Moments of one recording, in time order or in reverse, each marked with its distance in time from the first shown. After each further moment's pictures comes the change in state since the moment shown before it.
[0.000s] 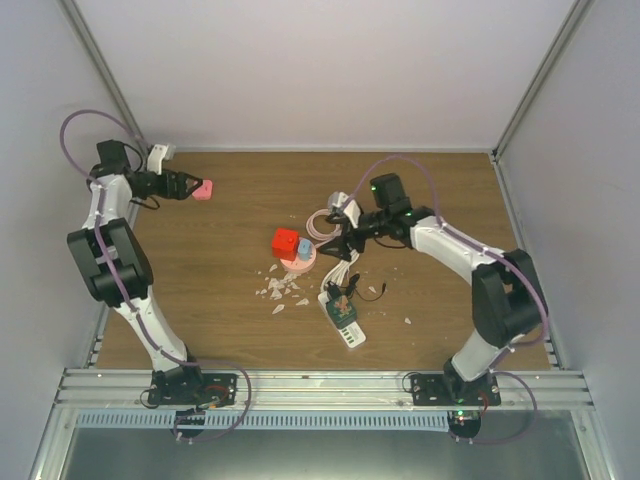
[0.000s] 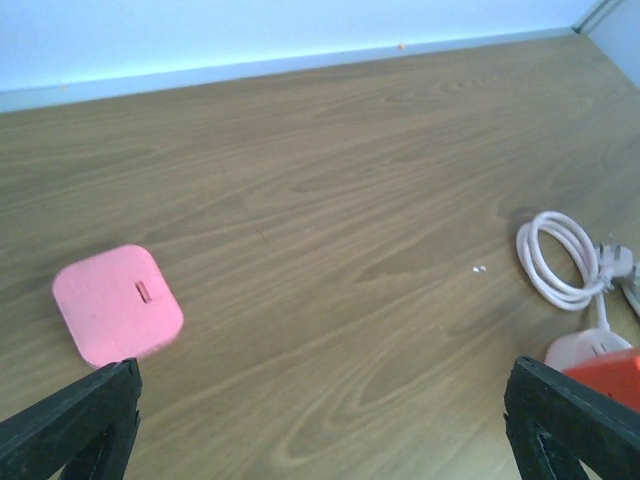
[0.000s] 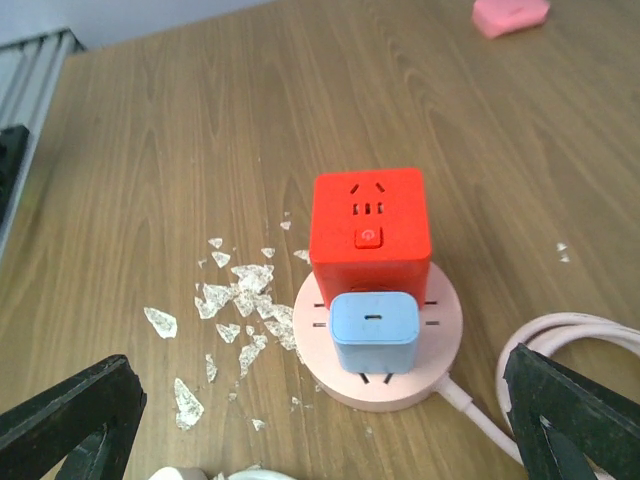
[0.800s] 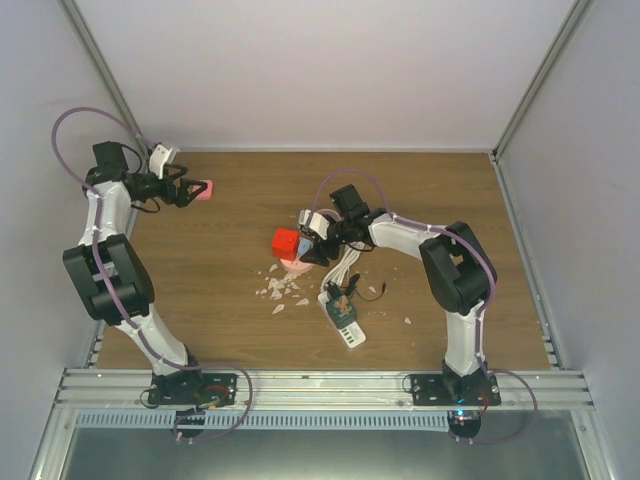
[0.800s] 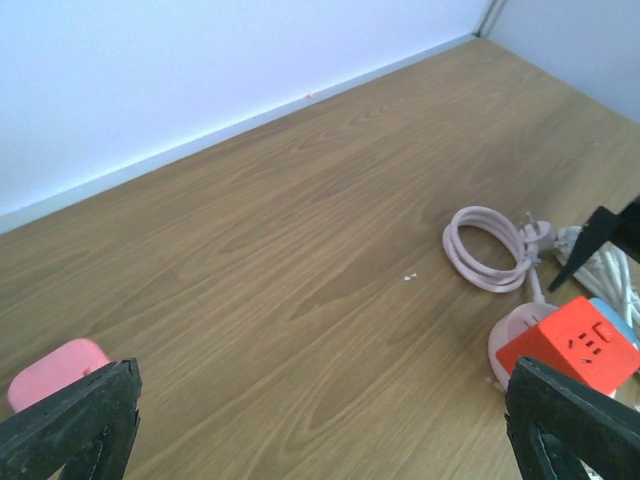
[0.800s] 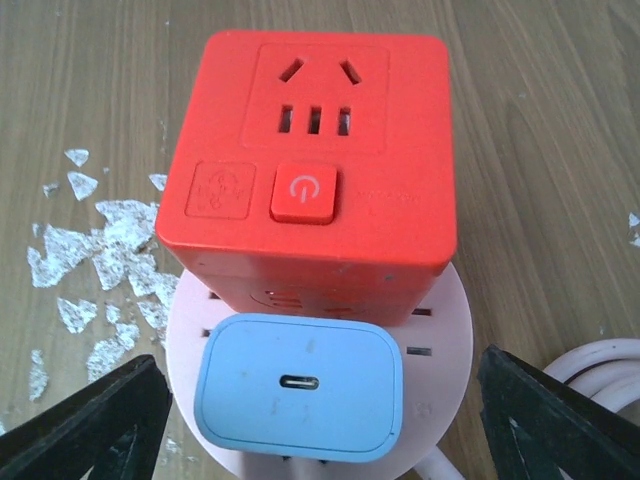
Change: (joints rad) left arm -0.013 -0.184 -0.143 0.017 0.119 0.182; right arm 0.151 0.348 0.174 0.018 0.239 -0.137
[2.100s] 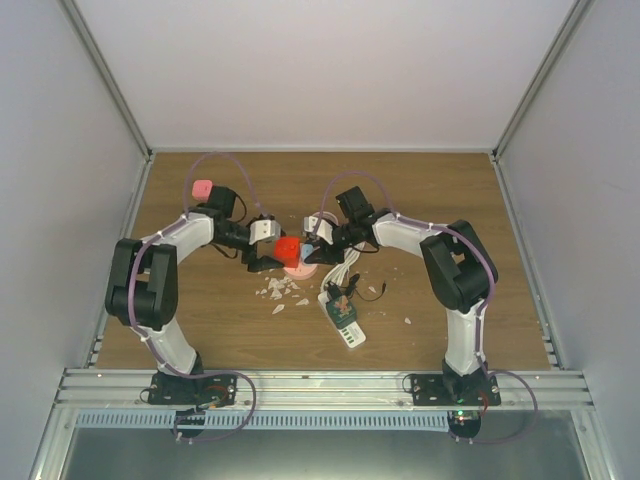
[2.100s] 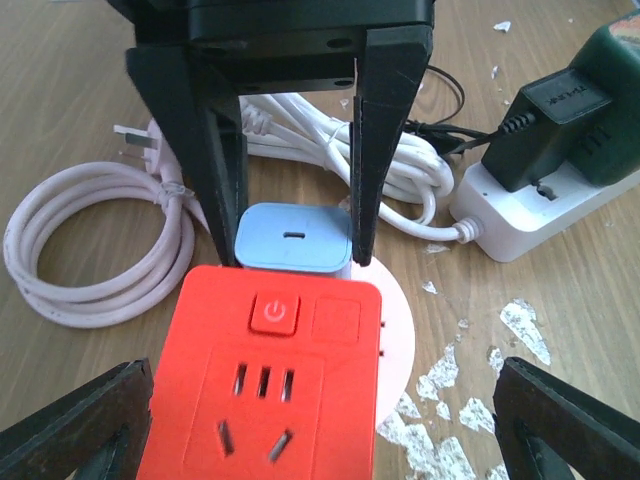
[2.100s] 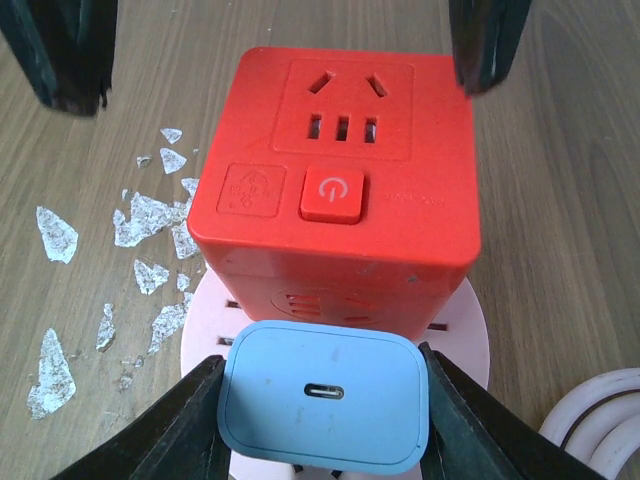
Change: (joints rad) left arm -0.519 -0.075 -0.457 0.081 -0.033 0.572; right arm -0.033 0.014 -0.020 -0.039 -0.161 -0.181
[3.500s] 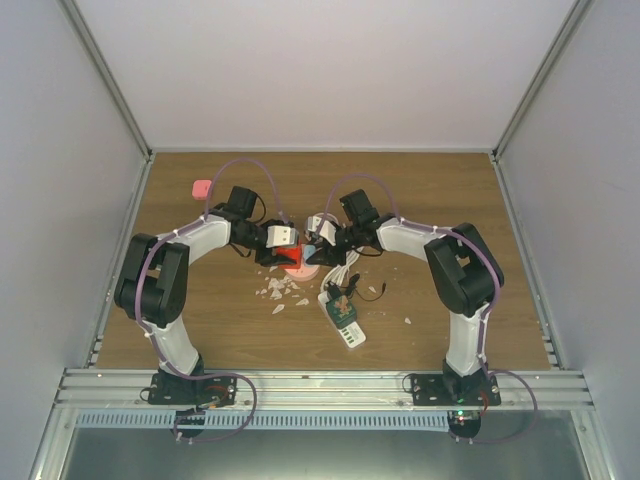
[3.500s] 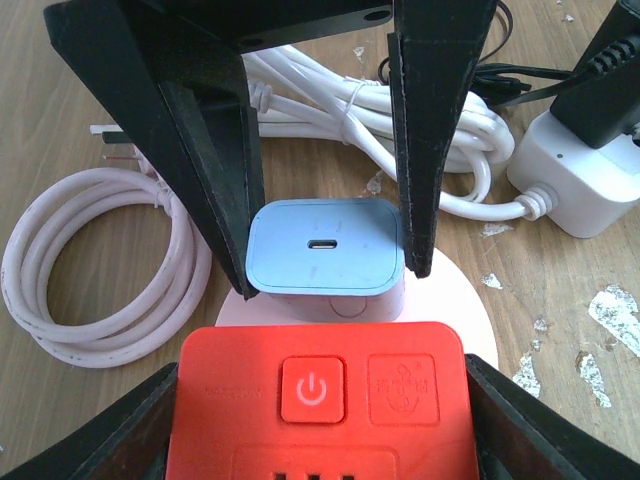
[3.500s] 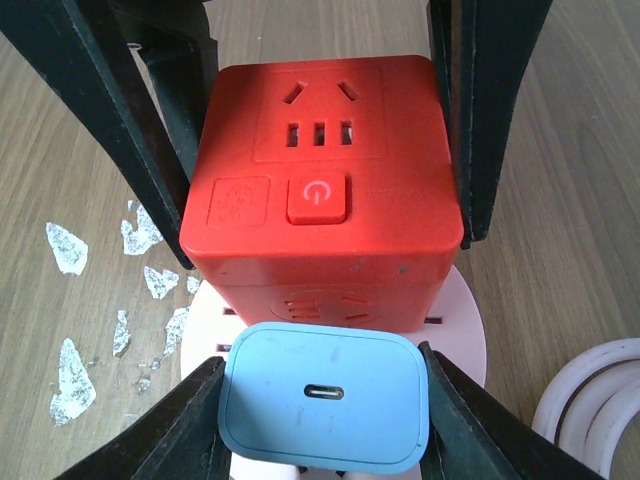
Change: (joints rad) left arm -0.136 0.046 0.000 0.154 -0.195 -0.012; right arm -0.006 -0.047 -0.078 0.087 -0.003 0.095
